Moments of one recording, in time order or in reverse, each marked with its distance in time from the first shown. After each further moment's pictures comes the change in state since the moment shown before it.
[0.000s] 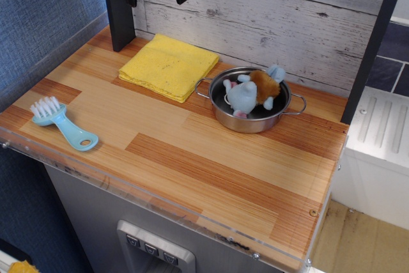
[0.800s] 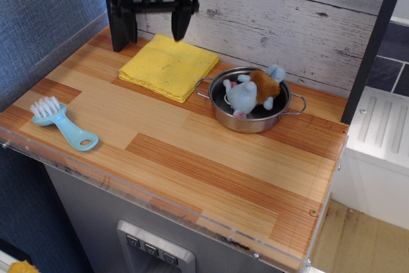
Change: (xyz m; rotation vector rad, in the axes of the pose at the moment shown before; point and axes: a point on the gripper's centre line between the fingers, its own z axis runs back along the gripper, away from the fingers) arm -0.013 0.004 -0.053 0.045 0.066 -0.014
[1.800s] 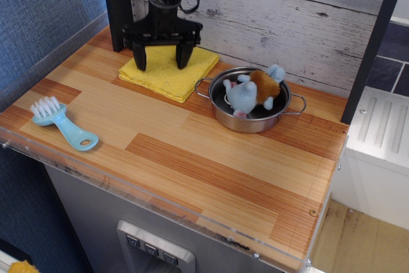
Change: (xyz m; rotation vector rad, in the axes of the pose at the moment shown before) arm 0.005 -0.014 -0.064 -0.013 -0.003 0.013
